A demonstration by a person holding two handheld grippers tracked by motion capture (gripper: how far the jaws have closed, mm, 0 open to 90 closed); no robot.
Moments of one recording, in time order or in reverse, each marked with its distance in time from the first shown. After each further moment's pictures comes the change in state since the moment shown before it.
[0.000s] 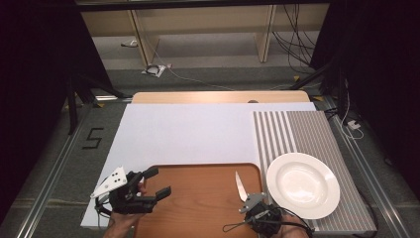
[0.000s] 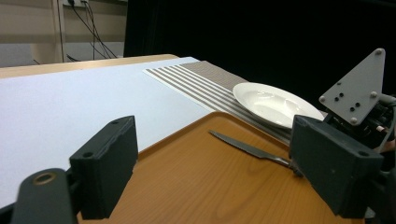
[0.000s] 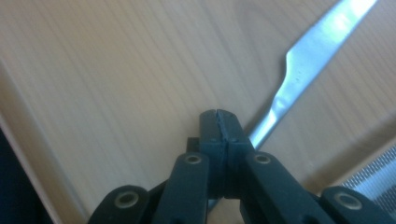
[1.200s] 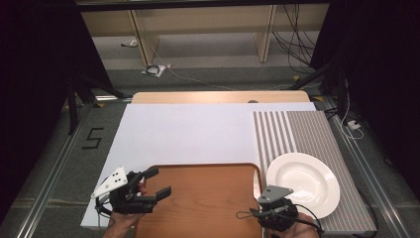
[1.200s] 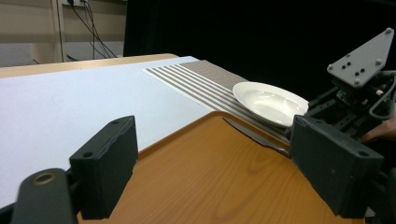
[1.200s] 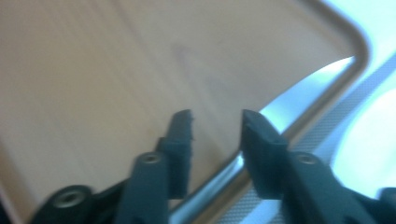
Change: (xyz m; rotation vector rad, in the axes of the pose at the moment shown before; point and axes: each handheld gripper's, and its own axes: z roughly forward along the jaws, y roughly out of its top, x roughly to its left) left arm 0.000 0.000 0.001 0.003 -0.002 0.002; right arm -0.023 -0.020 -0.022 -0.233 -0.073 0.135
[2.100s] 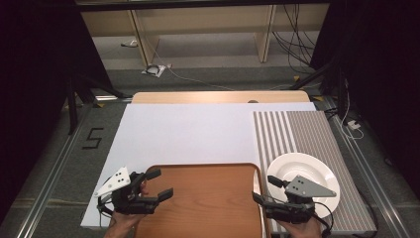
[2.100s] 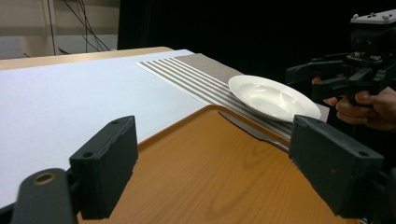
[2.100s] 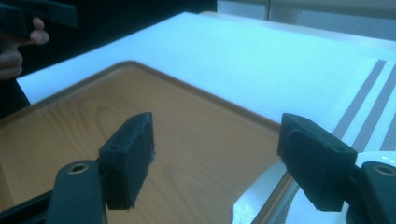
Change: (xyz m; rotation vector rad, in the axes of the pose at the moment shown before) left arm -0.001 -0.001 0.004 0.031 -0.020 0.000; right arm -0.023 -0.007 -0.034 -0.499 0.034 0.196
